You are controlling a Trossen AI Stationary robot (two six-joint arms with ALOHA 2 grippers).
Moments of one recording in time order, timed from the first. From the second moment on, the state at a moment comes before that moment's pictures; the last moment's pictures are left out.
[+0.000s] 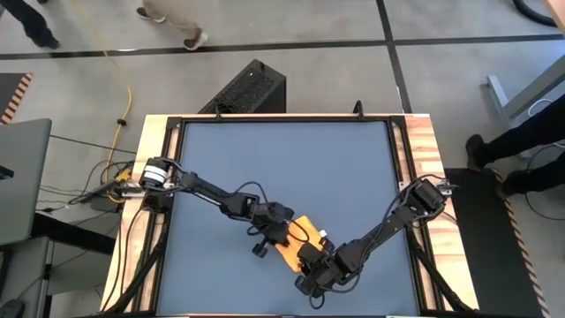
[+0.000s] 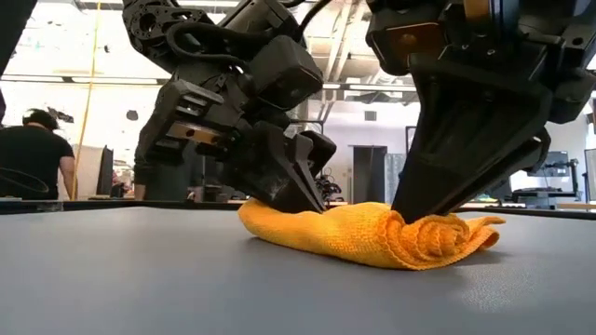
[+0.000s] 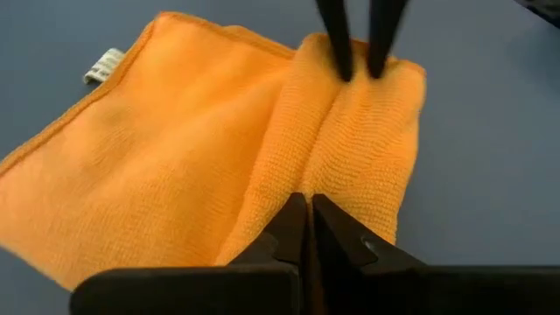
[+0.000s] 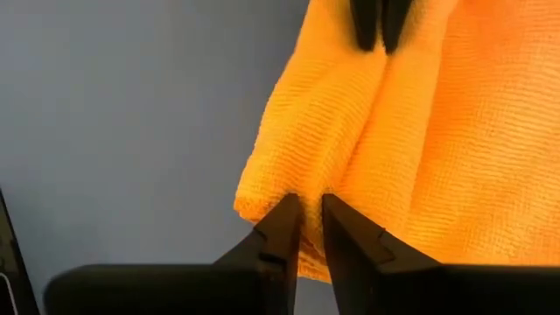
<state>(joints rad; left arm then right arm) -0.16 1.96 1.01 0.16 0.32 0.30 0.65 2.00 1.31 -0.40 0.40 1.20</state>
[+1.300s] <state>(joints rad) -0.31 1.68 0.97 -0.07 0.06 0.84 0.65 2.00 1.31 -0.43 0.37 1.20</state>
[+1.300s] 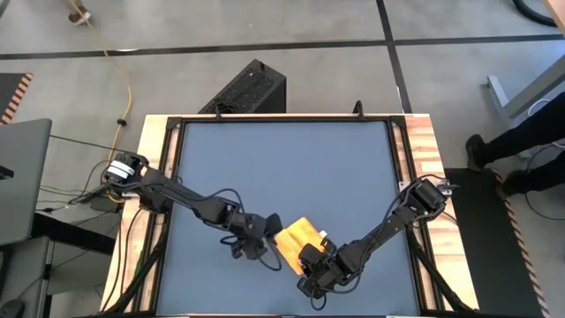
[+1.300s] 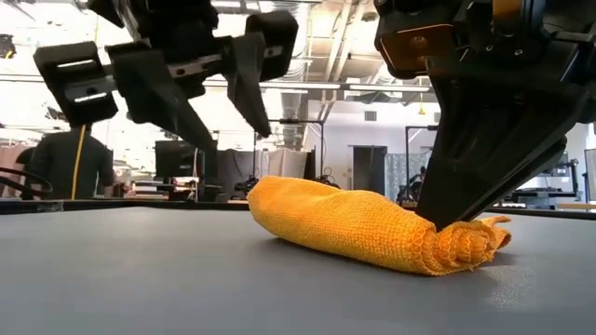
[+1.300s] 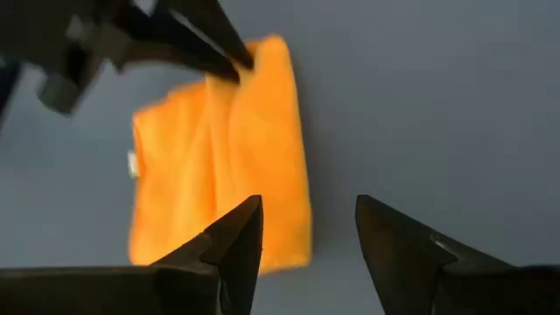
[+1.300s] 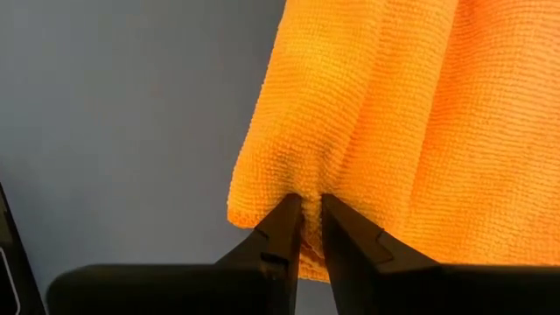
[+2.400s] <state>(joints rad) -0.28 1.85 0.97 0.06 -0.03 1.07 0.64 2.00 1.31 -0.43 0.36 1.20</state>
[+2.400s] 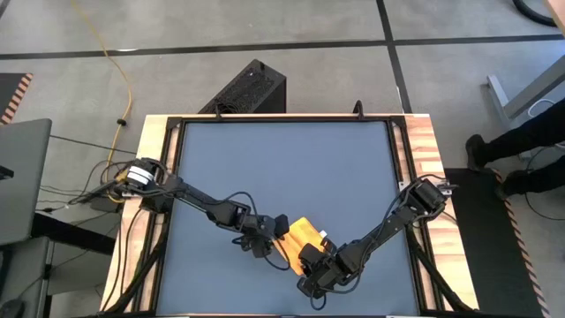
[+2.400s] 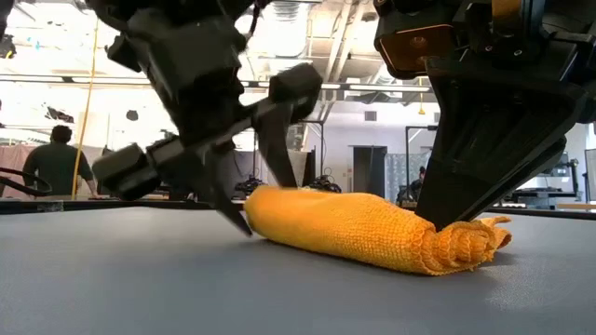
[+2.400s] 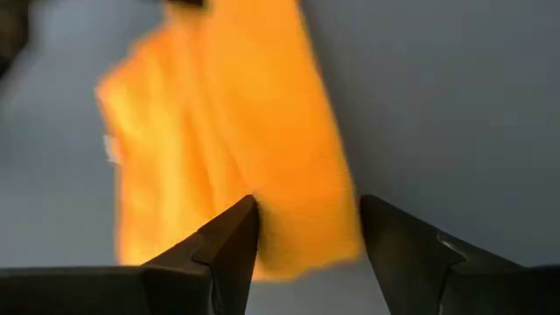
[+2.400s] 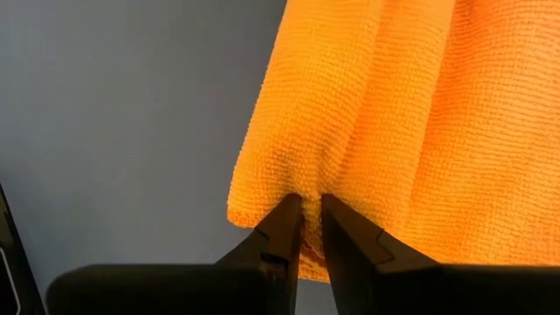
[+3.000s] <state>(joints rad) -0.28 1.89 0.98 0.12 -0.09 1.03 0.64 2.00 1.50 -0.70 0.33 1.15</state>
